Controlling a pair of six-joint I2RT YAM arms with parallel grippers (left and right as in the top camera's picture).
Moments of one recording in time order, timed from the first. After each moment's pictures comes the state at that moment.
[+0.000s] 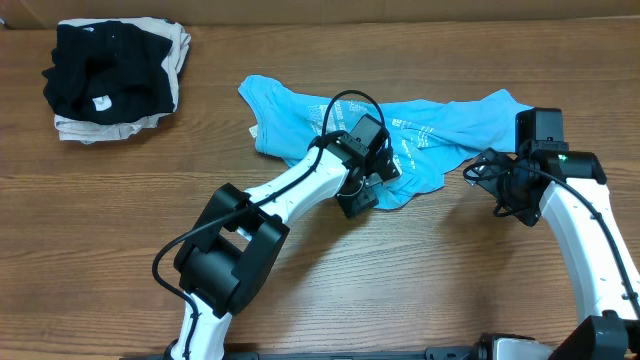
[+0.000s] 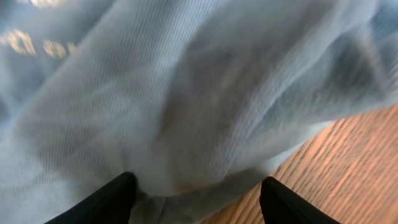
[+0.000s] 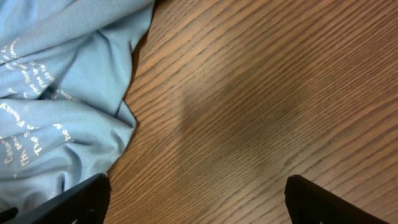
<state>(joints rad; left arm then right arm) -0.68 2.10 1.47 -0.71 0.08 0.42 -0.08 1.44 1.08 -0.94 0.04 0.59</state>
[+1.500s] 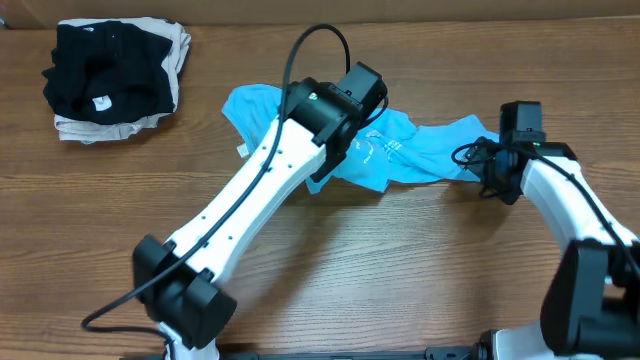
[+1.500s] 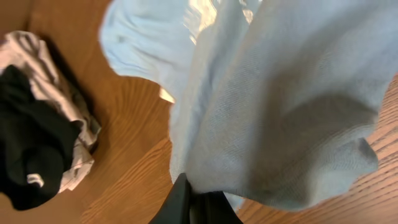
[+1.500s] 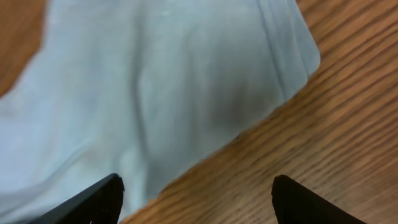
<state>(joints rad) -0.67 1.89 1.93 -1.44 -0.43 0.15 -0.08 1.69 1.05 -0.63 0.05 0.64</state>
